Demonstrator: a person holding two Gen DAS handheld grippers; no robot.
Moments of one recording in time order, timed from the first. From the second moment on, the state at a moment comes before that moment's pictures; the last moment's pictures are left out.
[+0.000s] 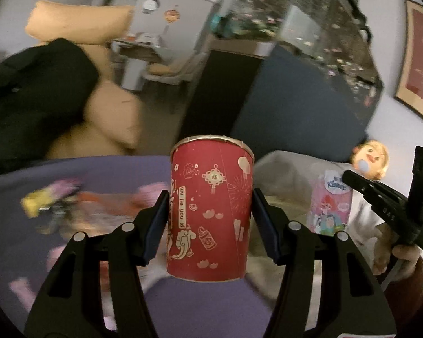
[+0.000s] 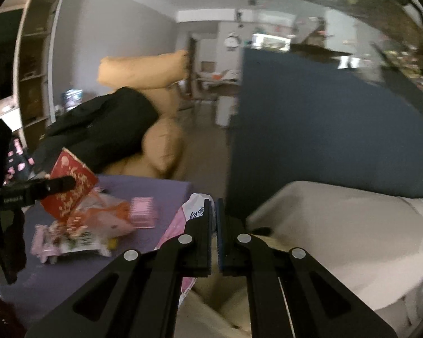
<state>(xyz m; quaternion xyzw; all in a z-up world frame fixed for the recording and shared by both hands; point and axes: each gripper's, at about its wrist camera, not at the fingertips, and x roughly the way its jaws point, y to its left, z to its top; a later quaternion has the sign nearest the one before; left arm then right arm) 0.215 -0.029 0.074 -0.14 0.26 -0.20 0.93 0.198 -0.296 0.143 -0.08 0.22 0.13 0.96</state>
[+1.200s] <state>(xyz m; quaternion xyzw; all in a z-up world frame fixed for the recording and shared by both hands) 0.214 -0.074 0.019 -0.11 0.33 -0.20 0.92 0.263 -0.321 0.079 -0.12 0.24 0.03 0.96</state>
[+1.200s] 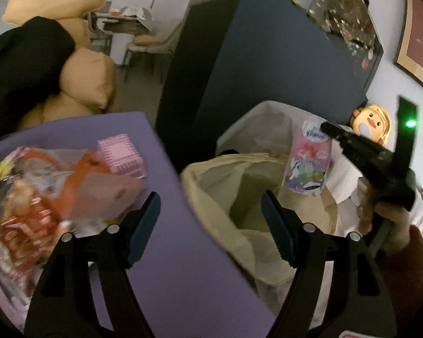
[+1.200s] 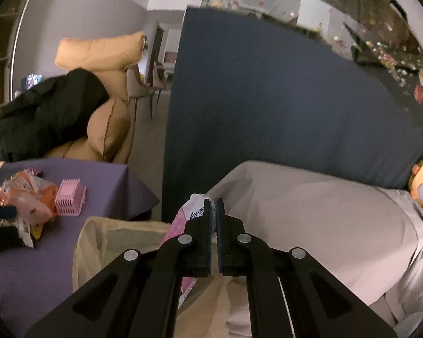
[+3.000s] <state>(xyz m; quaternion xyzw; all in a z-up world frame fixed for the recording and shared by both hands) 0.085 0.224 -0.055 -0.23 0.37 0.03 0.90 0.130 -0.025 -0.011 -0.20 0.36 0.37 0.83</state>
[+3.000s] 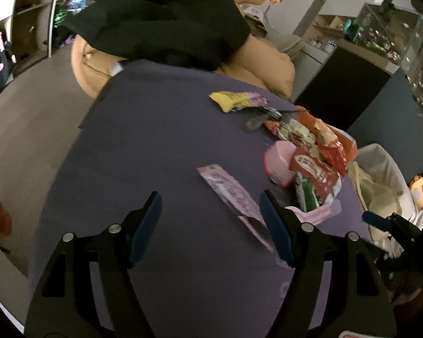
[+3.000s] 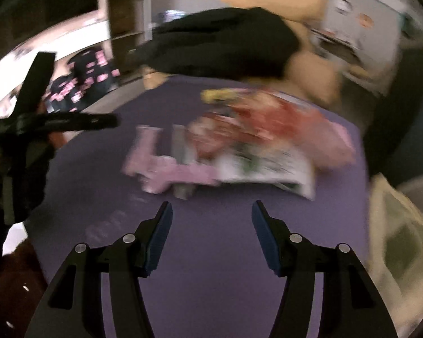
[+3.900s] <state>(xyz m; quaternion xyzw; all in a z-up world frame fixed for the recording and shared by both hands) 0.088 0.215 -0.064 -0.24 0.38 -0.01 0.89 0.137 -0.027 -0.035 -0.25 0.38 0.36 0.82</state>
